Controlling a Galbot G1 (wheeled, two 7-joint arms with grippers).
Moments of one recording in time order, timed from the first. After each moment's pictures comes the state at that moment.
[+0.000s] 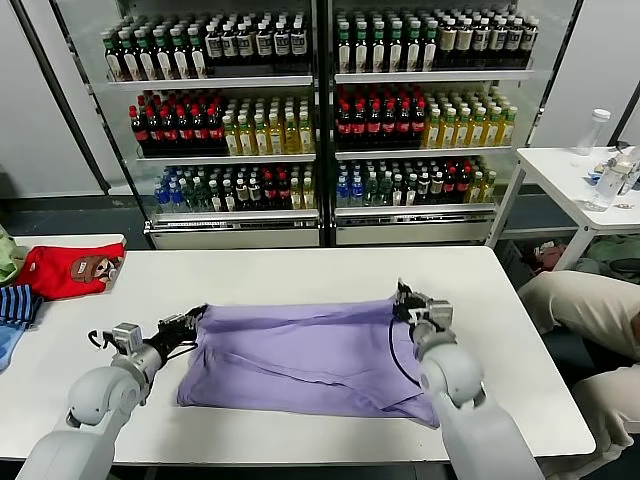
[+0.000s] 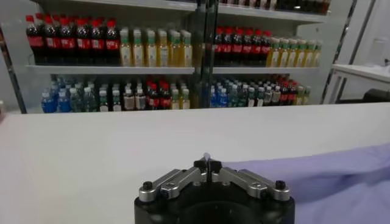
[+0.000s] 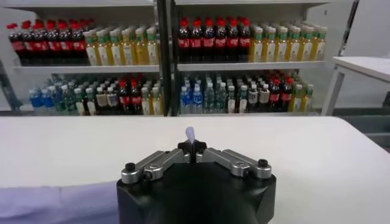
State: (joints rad) left arm 1.09 -1.00 -0.49 -1.64 -0.59 0.39 0.20; right arm -1.02 1.29 0.29 1.85 0.37 -0.53 0.22
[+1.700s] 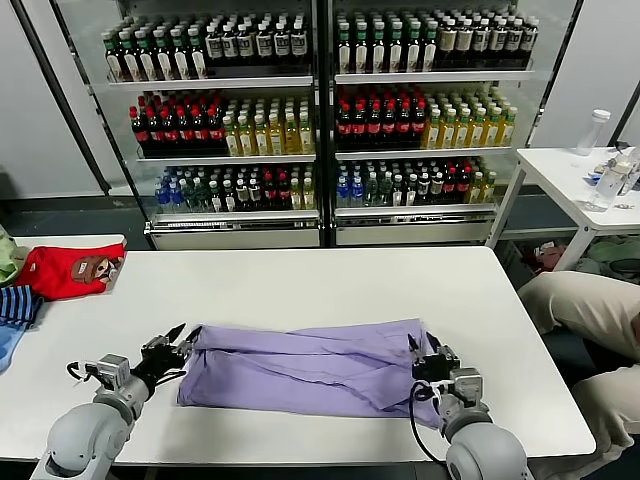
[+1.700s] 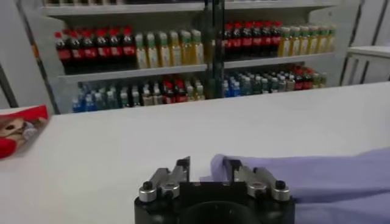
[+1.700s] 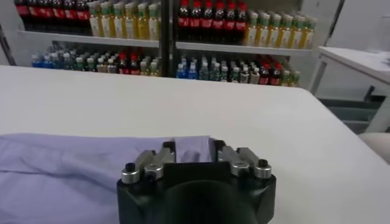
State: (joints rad) left arm 1.30 -1.03 -0.60 -1.84 -0.48 0.41 0.11; right arm -1.36 1.24 0.38 2.12 0.28 -0.57 0.23
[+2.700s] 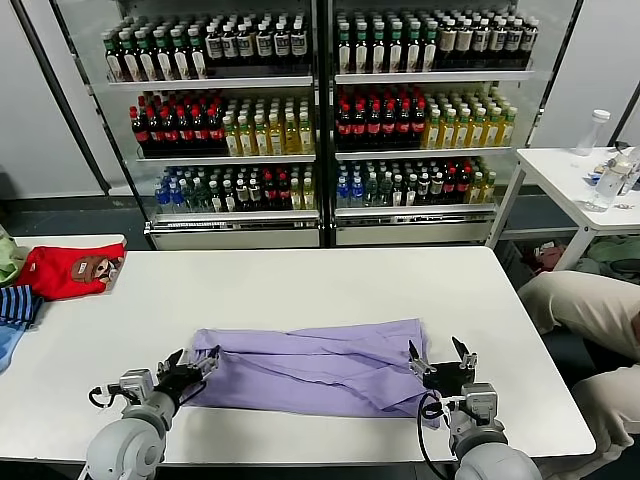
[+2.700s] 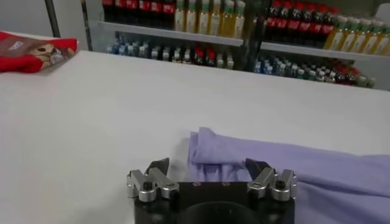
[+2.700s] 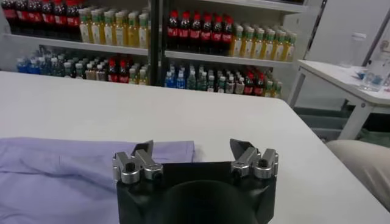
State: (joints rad) left arm 1.32 -1.13 -0.51 -1.89 -0.65 0.52 -0.21; right arm -1.42 1.27 0.40 2.20 0.22 -0.57 0.23
